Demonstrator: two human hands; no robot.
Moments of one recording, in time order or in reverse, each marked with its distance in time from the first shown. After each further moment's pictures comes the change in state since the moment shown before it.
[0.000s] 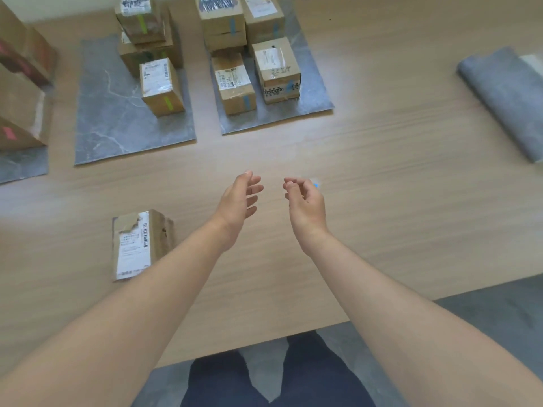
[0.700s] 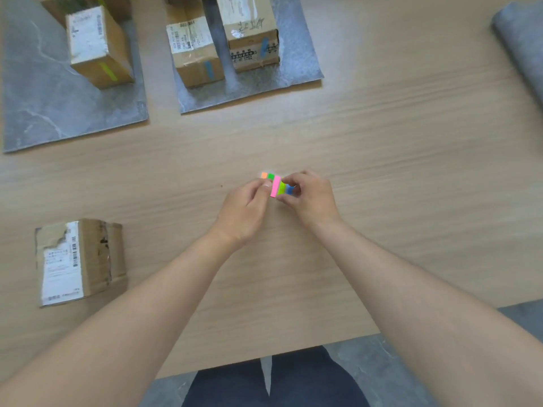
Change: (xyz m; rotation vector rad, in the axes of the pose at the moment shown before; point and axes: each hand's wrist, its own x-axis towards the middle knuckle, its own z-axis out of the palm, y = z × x) left_hand 0.071 -0.036 0.081 0.443 -0.029 0.243; right_hand 0.126 0.048 -0.074 -0.801 -0.241 -0.245
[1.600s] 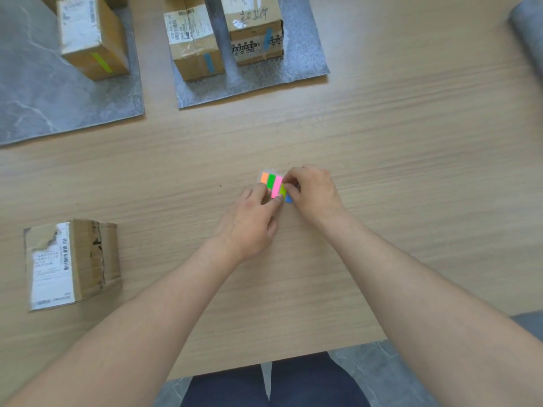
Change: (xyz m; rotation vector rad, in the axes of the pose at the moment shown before) left_hand 0.013 -0.039 0.009 0.889 -0.122 0.328; right_hand 0.022 -0.002 -0.004 -0.267 -0.074 -0.145
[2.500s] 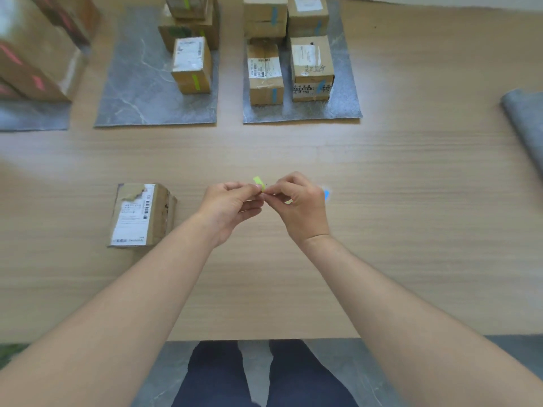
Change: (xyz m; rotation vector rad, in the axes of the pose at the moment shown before) left_hand -0.108 -0.024 -0.097 -1.609 0.281 -0.685; right_hand -0.082 -0.130 0.006 0.472 0.344 -0.359
